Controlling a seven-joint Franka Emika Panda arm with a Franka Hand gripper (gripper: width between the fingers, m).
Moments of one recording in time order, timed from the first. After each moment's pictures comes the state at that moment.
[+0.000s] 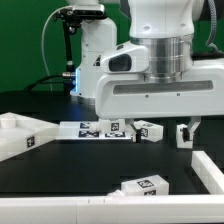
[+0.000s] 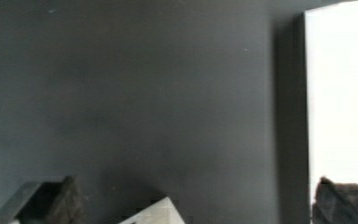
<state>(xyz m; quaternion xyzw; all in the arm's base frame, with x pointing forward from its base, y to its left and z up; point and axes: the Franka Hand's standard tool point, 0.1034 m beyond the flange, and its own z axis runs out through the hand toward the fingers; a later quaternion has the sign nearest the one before) 0.569 0.069 0.067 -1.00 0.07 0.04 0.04</state>
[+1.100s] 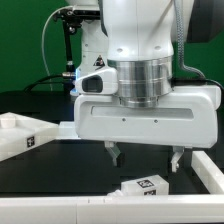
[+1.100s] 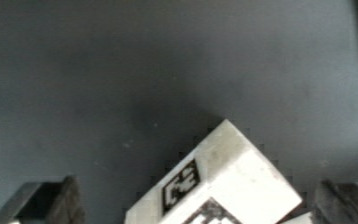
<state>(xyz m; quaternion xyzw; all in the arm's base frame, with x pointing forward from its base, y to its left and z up) 0.613 0.031 0.041 -0.97 0.23 0.02 0.04</state>
